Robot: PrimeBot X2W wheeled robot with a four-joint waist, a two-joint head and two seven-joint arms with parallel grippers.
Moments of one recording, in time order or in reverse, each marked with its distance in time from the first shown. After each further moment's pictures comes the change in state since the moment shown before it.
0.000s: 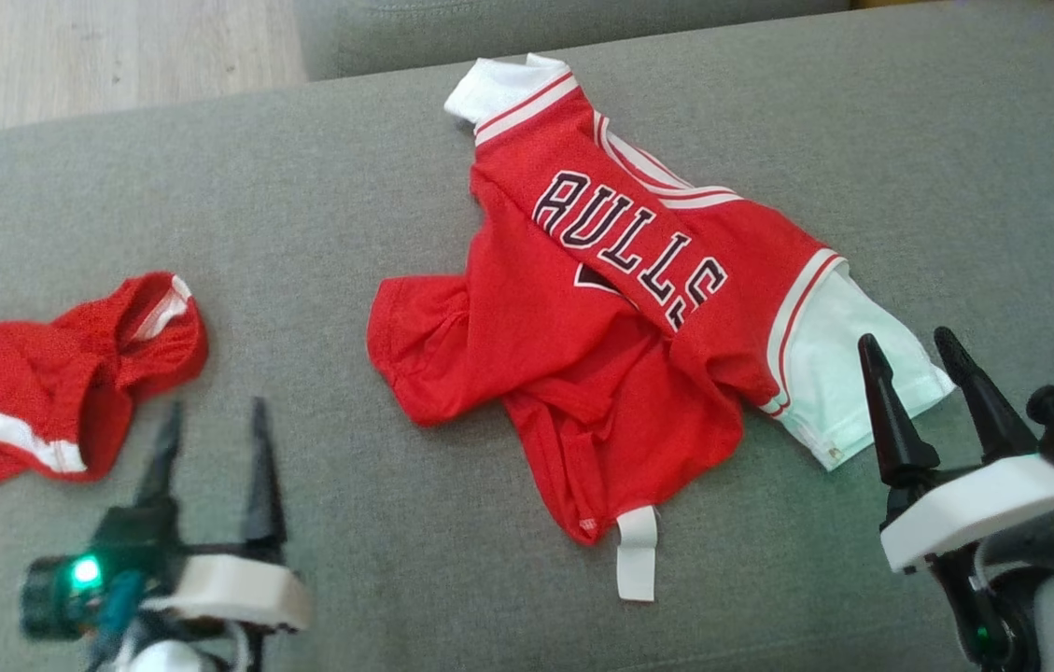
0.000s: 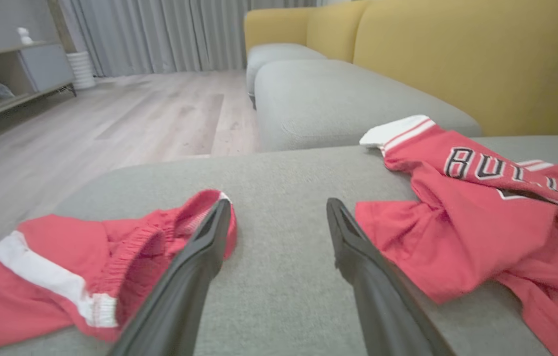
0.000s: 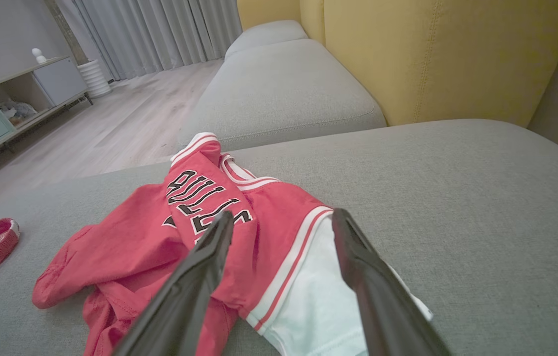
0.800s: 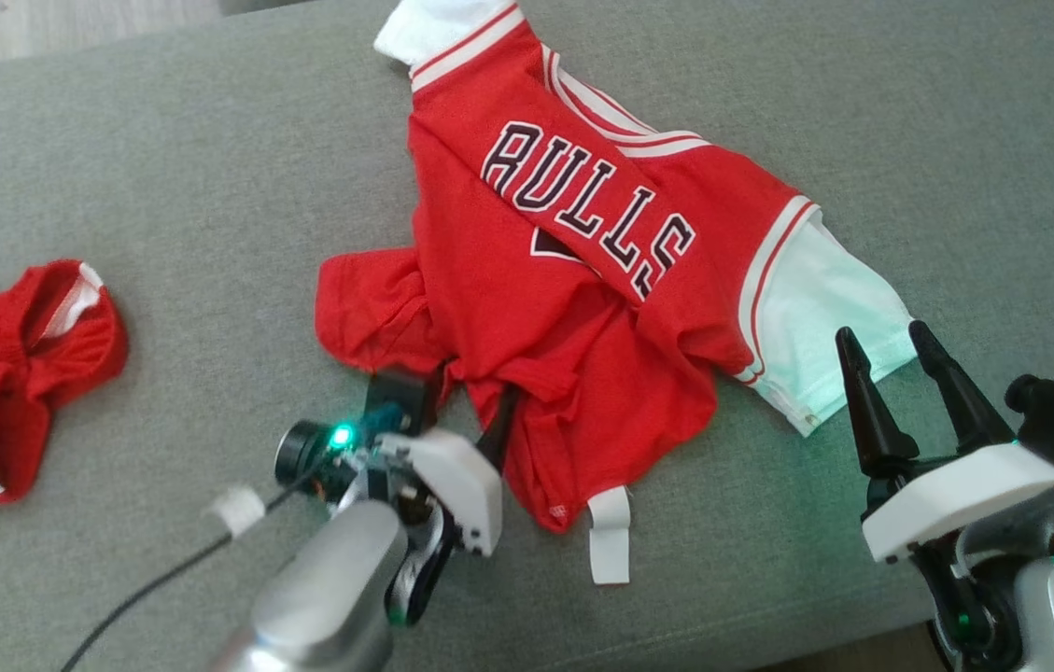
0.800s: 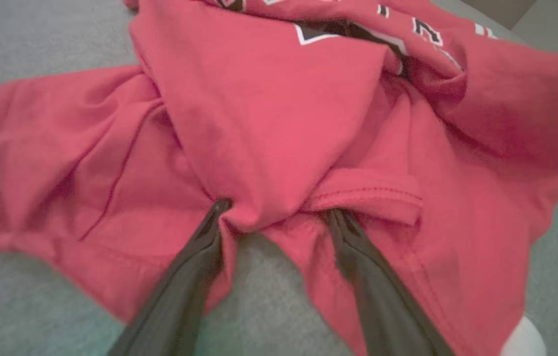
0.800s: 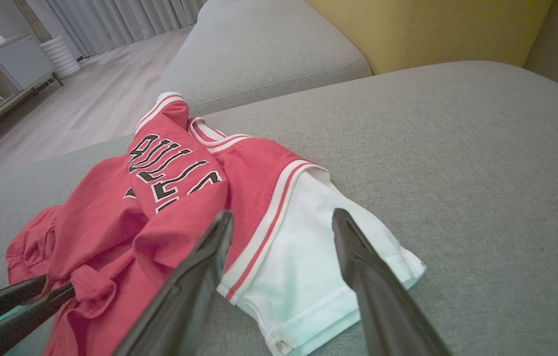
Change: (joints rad) left arm -0.435 -0.298 -0.299 0.564 -0.057 -0.290 0.196; right arm -0.033 0.002 0.028 0.046 0.039 0.000 -0.012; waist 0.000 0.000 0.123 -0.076
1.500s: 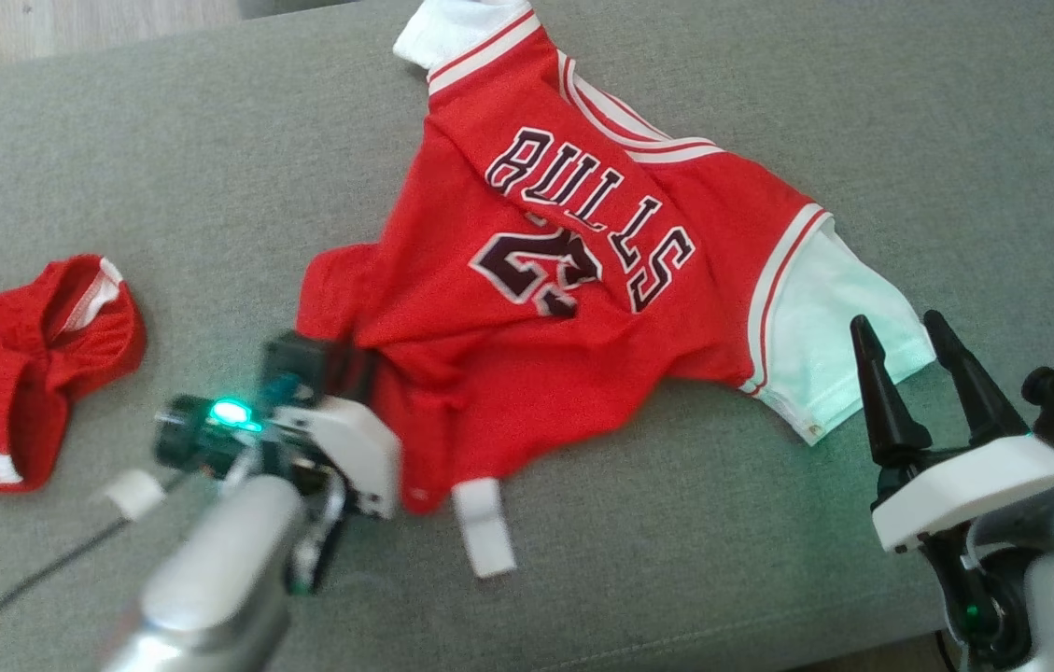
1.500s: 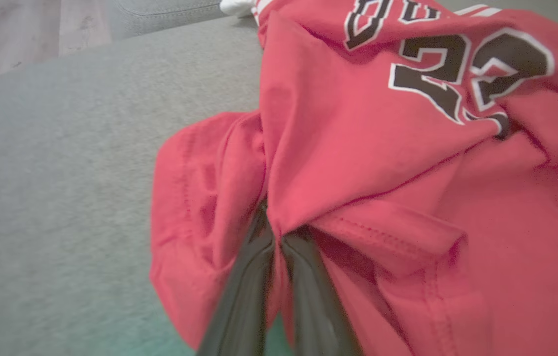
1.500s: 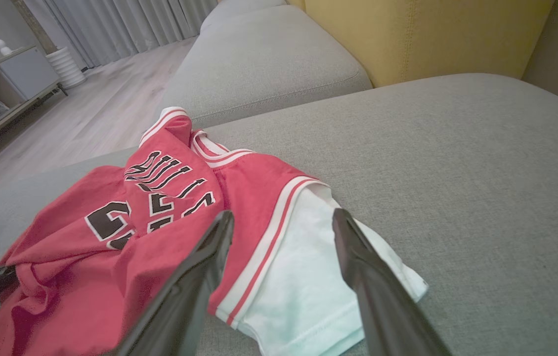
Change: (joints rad) left arm -0.022 0.141 0.039 -0.058 0.016 0.092 0.019; right arm -0.011 0.010 -0.026 -0.002 0.000 0.000 -0.002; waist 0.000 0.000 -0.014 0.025
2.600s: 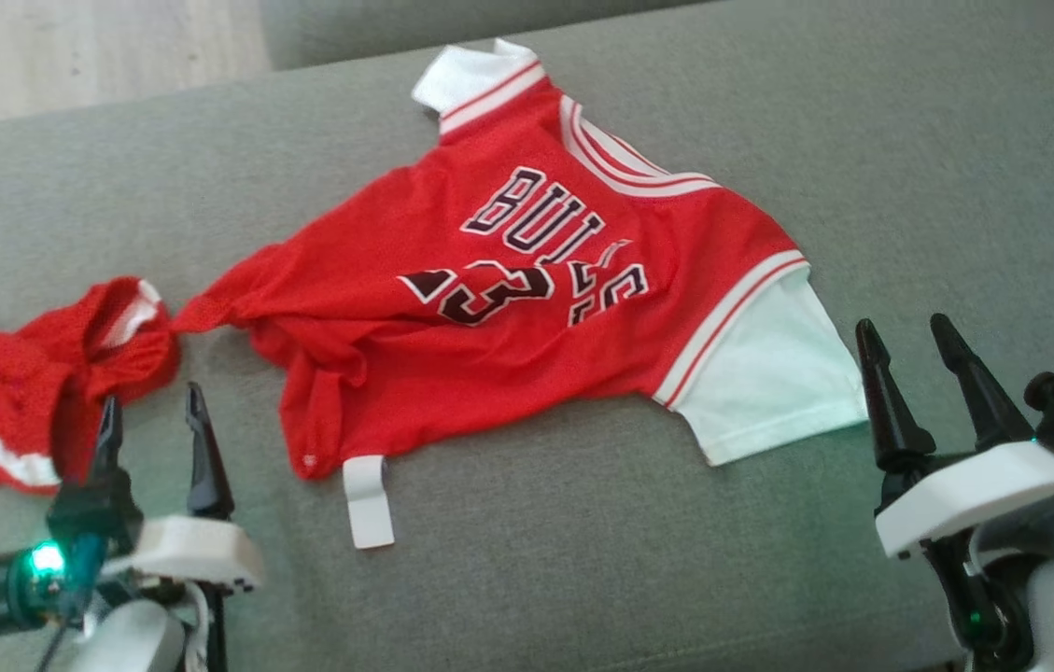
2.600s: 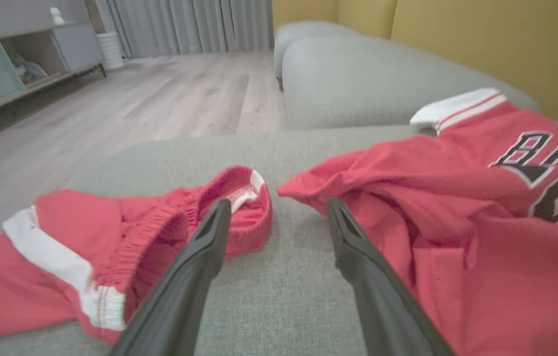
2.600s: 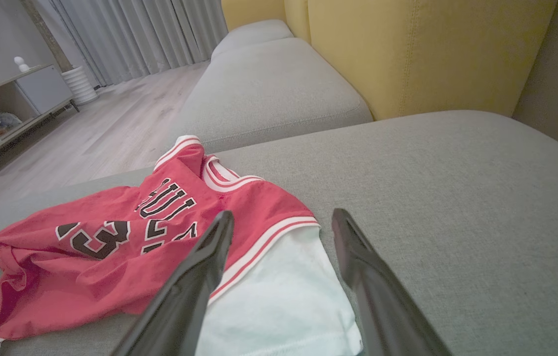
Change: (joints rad) left arm 0.310 0.158 0.246 -0.208 -0.083 0.220 -0.298; right arm 0.010 0.003 -0.006 -0.016 -0.029 0.000 0.003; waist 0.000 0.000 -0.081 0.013
